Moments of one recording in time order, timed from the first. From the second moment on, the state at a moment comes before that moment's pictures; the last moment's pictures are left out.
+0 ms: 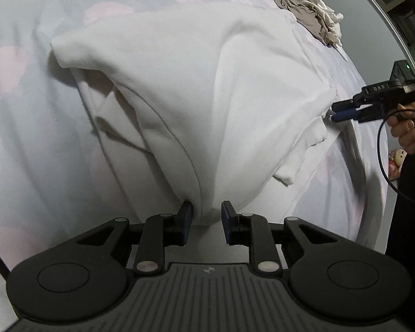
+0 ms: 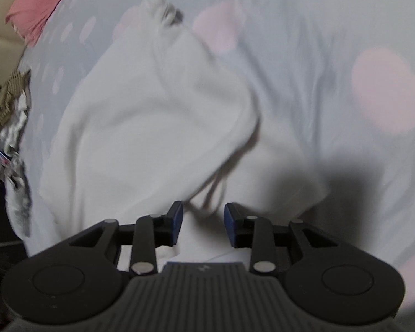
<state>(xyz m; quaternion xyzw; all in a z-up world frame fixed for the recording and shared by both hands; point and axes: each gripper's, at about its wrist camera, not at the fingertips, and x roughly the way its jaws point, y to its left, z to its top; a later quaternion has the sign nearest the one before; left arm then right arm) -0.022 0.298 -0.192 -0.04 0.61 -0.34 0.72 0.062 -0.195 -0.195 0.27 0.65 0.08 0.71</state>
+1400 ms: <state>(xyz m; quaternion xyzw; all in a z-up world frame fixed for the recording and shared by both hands) -0.027 0.310 -0.180 -0.08 0.61 -0.44 0.65 0.061 -0.179 -0.177 0.28 0.67 0.12 0.67</state>
